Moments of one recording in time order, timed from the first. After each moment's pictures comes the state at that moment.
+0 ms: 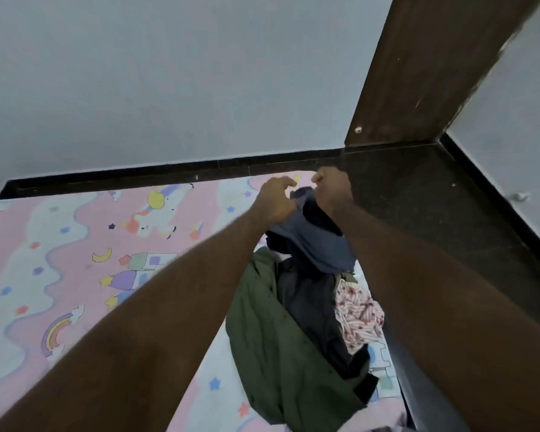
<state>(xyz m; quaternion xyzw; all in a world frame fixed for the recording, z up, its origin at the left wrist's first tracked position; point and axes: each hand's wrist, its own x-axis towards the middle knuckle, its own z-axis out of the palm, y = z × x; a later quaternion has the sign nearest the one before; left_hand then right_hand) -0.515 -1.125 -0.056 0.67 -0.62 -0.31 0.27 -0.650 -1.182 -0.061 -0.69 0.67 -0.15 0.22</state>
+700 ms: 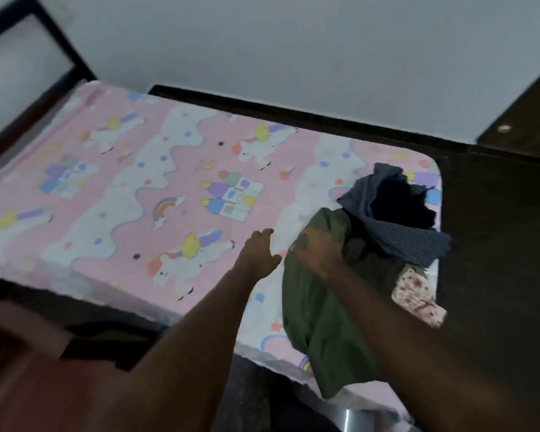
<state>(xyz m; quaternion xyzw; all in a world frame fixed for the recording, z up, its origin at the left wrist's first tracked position) -0.437 -0.851 -0.154 0.85 -0.41 -0.31 0.15 -0.557 -0.960 -0.167 -0.82 0.45 0.08 0.34</state>
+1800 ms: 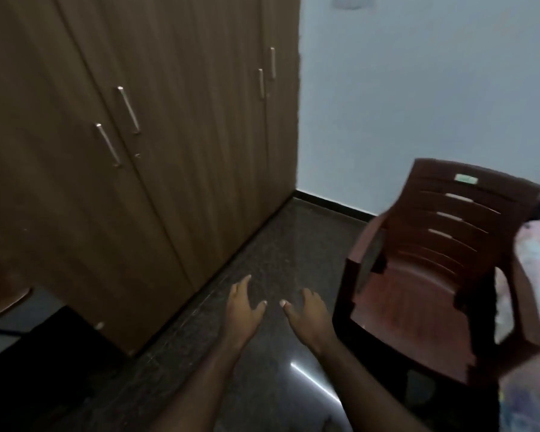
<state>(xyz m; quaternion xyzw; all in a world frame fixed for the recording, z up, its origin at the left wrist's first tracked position) -0.836 -0.064 -0.085 0.78 0.46 0.19 0.36 -0.710 -0.166 -0.088 -0.85 -0.35 0.23 0.31</state>
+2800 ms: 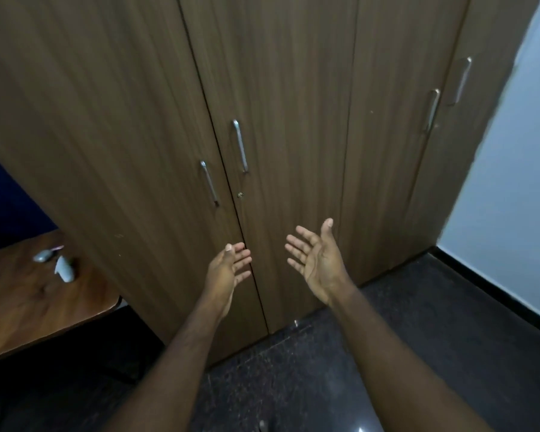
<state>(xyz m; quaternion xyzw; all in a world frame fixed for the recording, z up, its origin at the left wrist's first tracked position) -0.824 0.280 0.019 0.41 0.53 0.52 0.53 -0.636 0.271 0.025 -0.36 -0.31 0.68 0.55</state>
